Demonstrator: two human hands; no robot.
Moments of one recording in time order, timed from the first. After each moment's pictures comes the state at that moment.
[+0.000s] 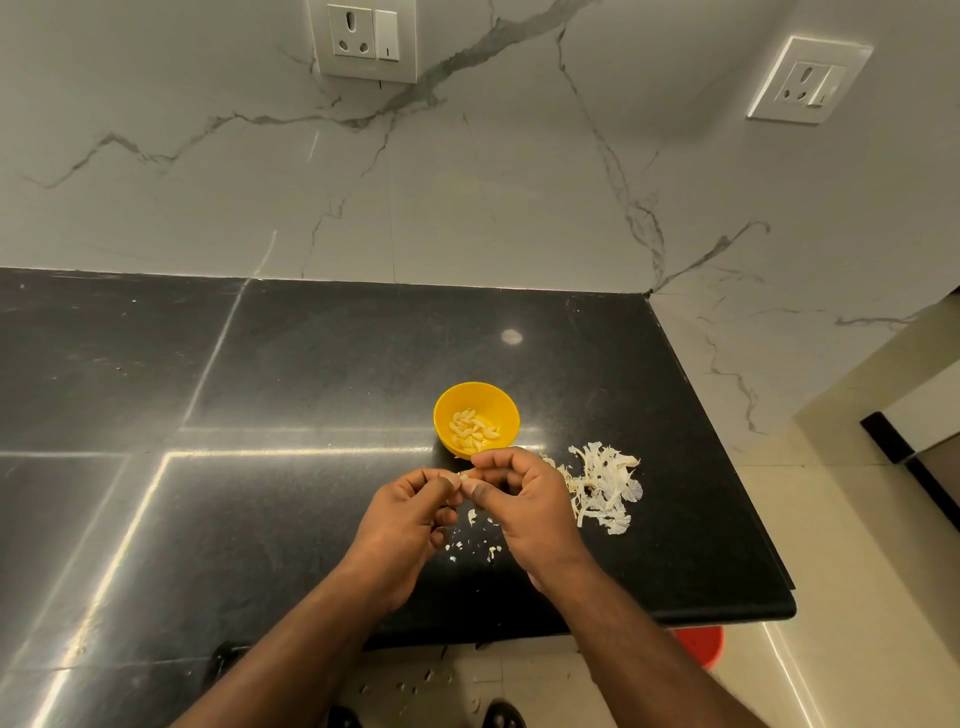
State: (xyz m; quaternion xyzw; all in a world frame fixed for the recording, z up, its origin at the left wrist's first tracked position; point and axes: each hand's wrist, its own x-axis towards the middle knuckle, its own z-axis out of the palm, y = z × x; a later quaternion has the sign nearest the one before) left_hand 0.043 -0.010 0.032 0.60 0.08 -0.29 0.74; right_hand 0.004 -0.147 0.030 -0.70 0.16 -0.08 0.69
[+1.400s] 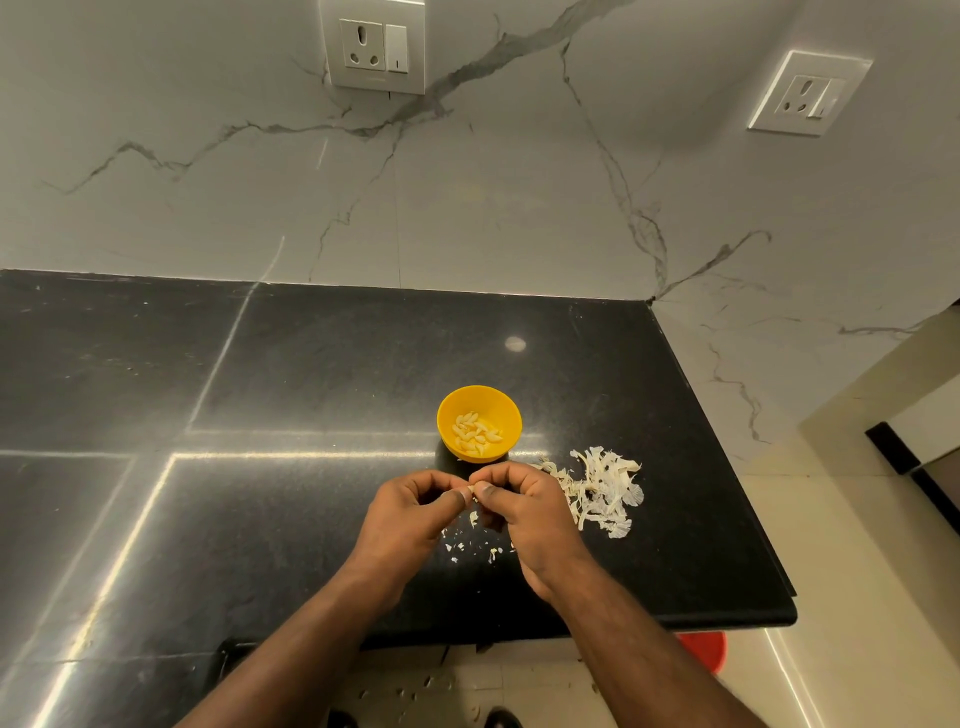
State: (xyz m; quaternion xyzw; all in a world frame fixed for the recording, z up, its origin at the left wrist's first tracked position) left_hand 0.041 -0.004 0.035 0.73 -0.02 -0.22 0.64; right_hand -0.001 -0.147 0.037 -0.66 0.20 -0.01 0.72
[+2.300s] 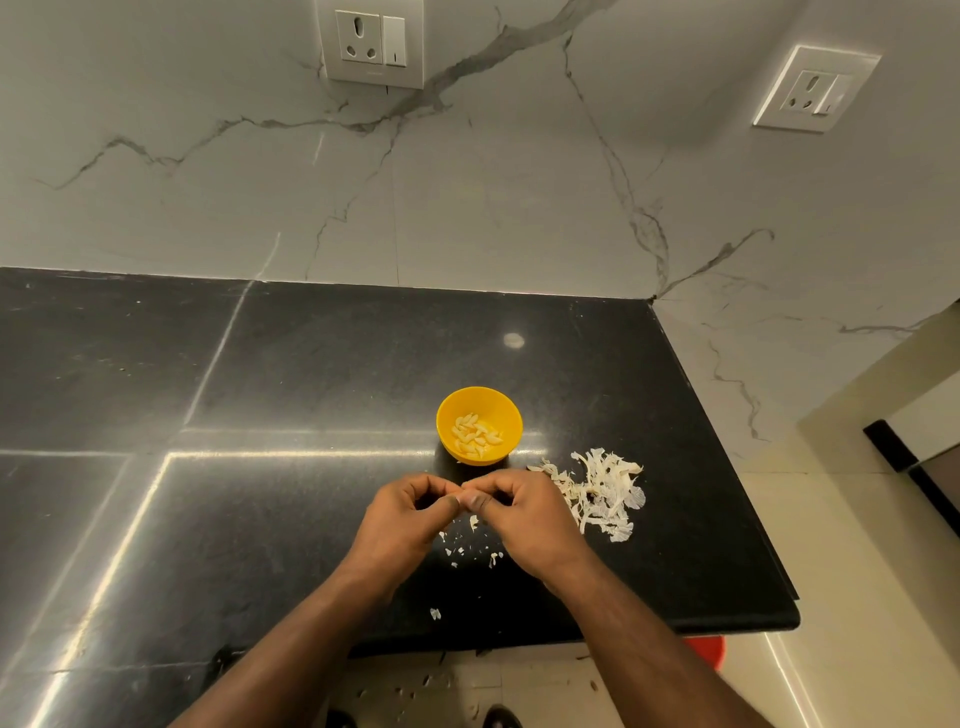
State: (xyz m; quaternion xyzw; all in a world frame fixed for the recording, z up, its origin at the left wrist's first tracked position) left_hand 0.053 0.000 0.021 0.77 -0.05 -0.22 0.60; right_hand 0.008 -0.159 0.033 -0.83 0.13 0.00 0.54
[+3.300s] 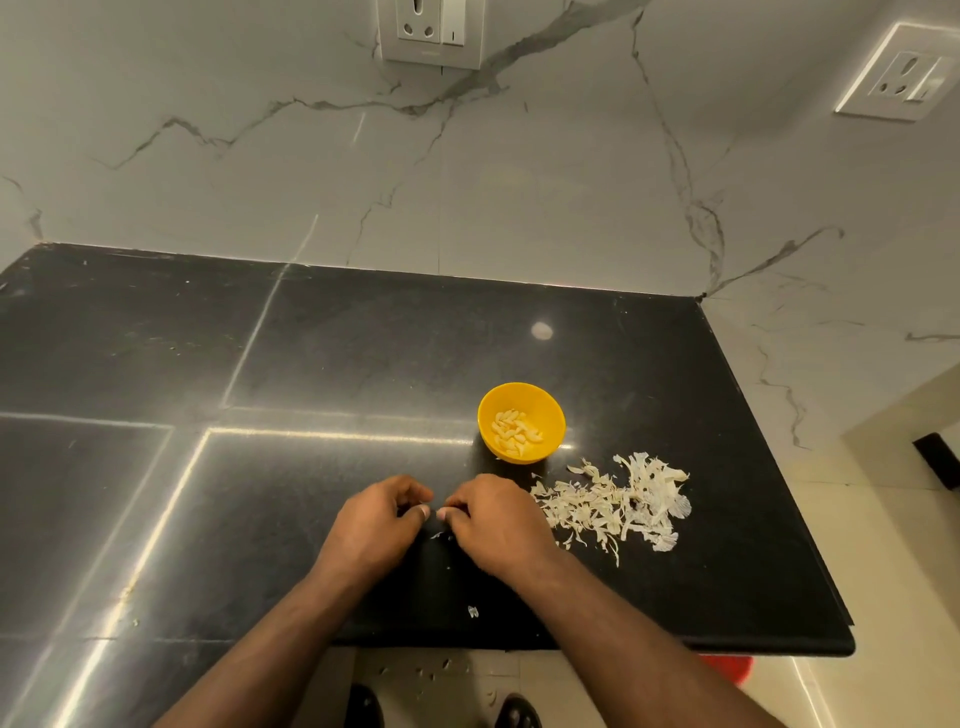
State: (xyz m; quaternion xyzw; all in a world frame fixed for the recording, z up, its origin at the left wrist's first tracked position) left_hand 0.078 0.059 -0.001 0.91 -0.06 -0.18 0.37; right_hand 0.047 -0.103 0.010 -0.97 0.03 0.11 0.22
